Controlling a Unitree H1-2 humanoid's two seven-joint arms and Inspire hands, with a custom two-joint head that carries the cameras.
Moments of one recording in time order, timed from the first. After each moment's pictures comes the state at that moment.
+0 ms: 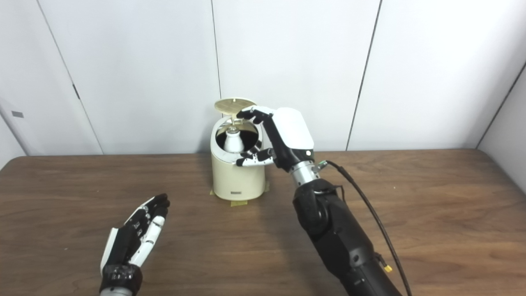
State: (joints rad) left arm 0.07 -0.02 -0.01 -0.40 0.09 0.30 0.06; right arm -0.64 -0.13 0.28 0.28 -0.76 -0.07 -0.26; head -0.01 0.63
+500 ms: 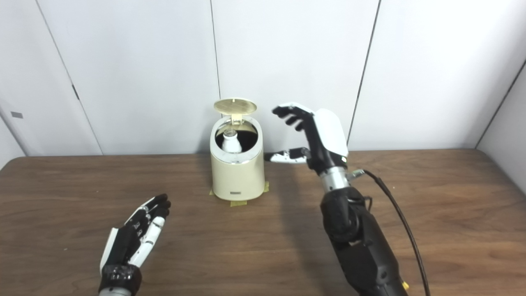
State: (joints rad) left arm 0.06 -0.02 0.00 -0.40 0.09 0.30 0.04; right arm -0.53 -0.15 0.14 0.17 -0.60 -0.03 -0.23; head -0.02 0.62
